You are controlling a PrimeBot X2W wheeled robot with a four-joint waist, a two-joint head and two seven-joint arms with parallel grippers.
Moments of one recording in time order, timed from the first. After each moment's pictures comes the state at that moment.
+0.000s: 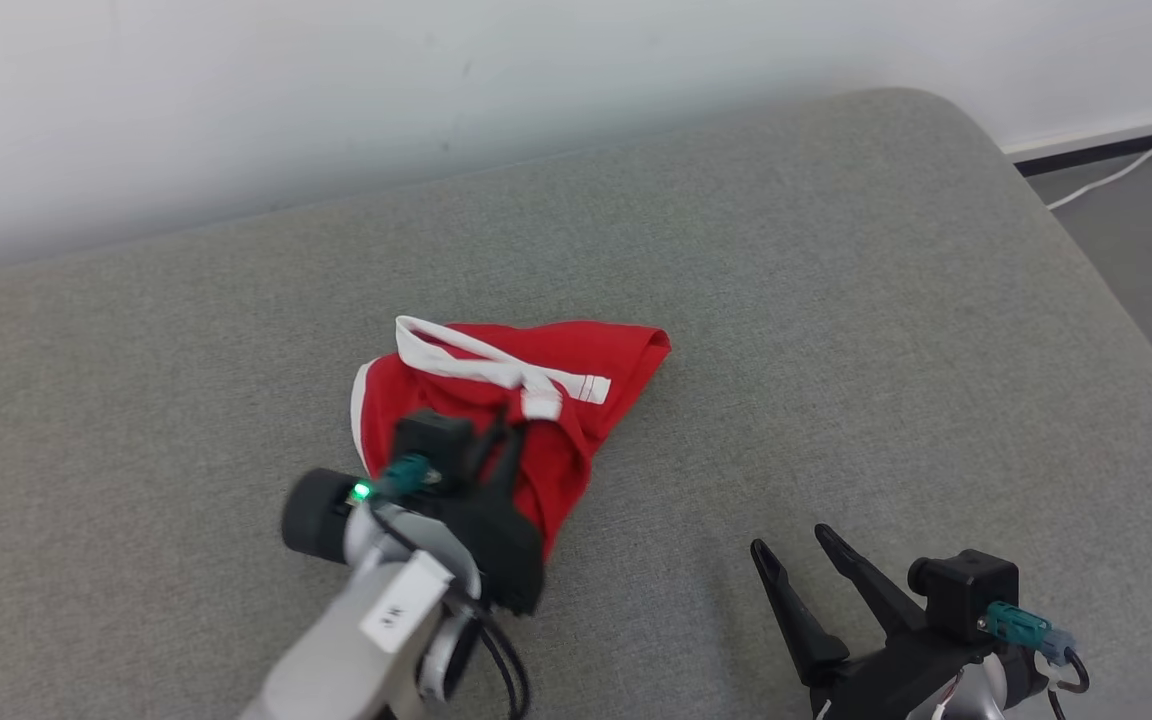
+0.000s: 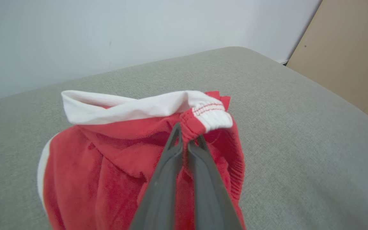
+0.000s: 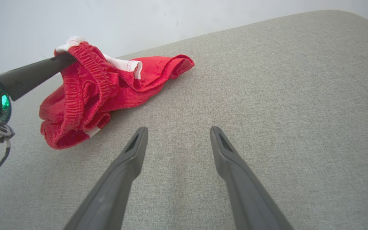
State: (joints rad) left arm -0.61 0.04 -0.80 0.65 -0.44 0.12 -0.10; right arm -0.05 -0.20 0.37 0.08 0.55 -0.03 -0.01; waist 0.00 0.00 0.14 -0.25
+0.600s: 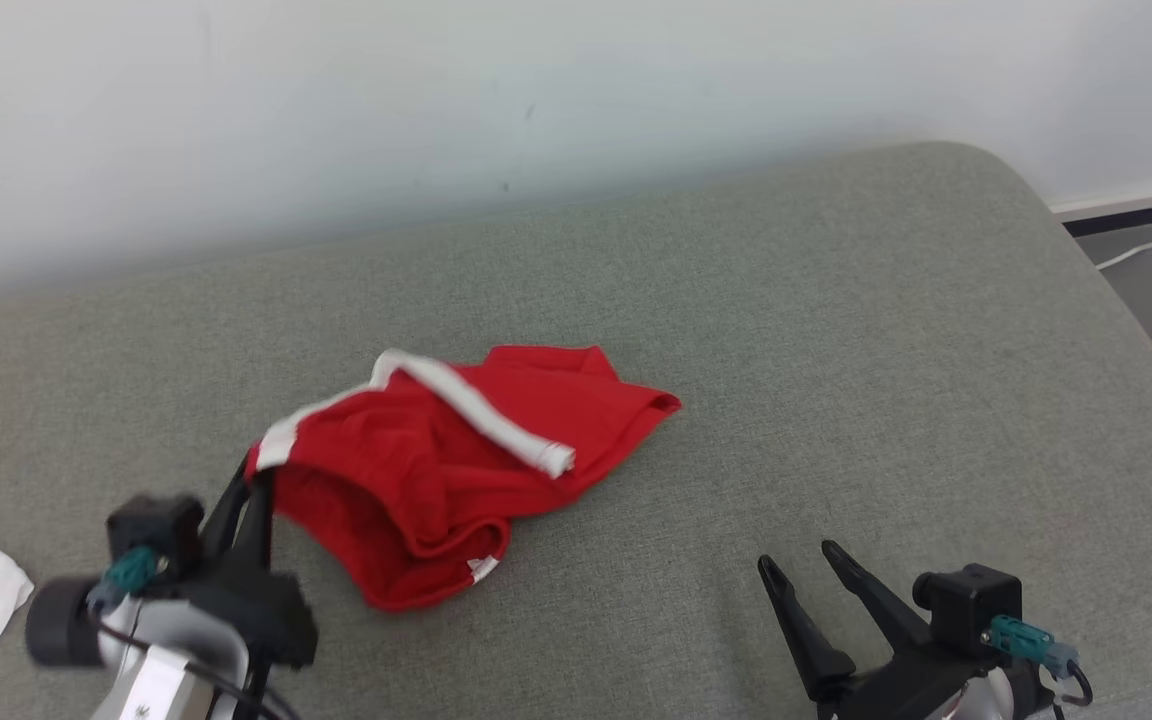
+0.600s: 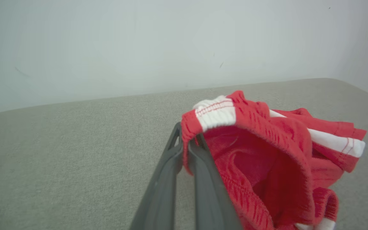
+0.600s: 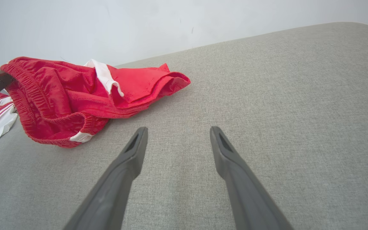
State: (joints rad) left arm -0.41 0.28 -0.50 0.52 -0.45 0.12 -0.21; right arm -0.04 -0.21 0.37 0.10 0.55 -0.04 -0.02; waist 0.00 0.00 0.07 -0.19
